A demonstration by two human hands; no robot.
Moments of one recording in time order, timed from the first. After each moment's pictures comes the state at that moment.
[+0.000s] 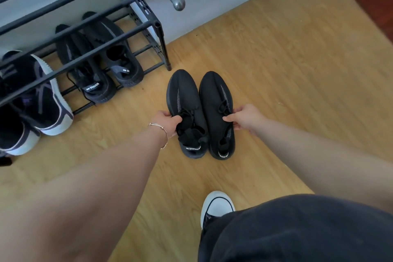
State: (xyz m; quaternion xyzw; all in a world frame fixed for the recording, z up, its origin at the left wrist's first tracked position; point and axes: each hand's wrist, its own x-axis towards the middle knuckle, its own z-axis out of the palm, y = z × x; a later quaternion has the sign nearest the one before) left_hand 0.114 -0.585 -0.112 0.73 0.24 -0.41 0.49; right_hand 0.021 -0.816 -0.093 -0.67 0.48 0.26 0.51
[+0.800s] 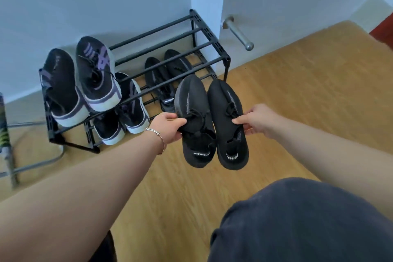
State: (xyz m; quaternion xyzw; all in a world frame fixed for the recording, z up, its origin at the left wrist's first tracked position) left_hand 0.150 -0.425 0.003 0.72 0.21 -0.32 0.58; right_hand 0.084 -0.696 0.015 -0.72 0.37 0.24 0.53
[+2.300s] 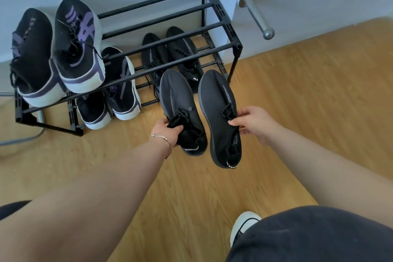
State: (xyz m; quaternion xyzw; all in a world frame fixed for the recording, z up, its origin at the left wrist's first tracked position) left_hand 0.130 -0.449 -0.069 0.75 0.32 -0.29 0.50; right_hand 0.102 -0.706 -0.046 -0.72 0.31 0.26 0.56
